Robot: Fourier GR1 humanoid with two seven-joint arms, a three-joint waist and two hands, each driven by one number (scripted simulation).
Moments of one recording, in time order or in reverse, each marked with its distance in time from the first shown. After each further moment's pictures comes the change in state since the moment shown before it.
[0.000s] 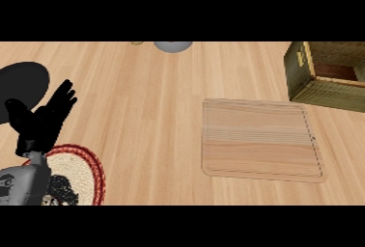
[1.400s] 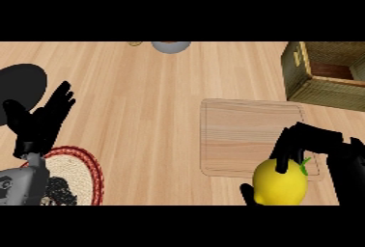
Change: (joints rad) left arm 0.012 0.008 -0.004 -0.010 0.010 0.011 0.011; right arm 0.607 0.489 0.588 -0.842 0.057 0.113 0.258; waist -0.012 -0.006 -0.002
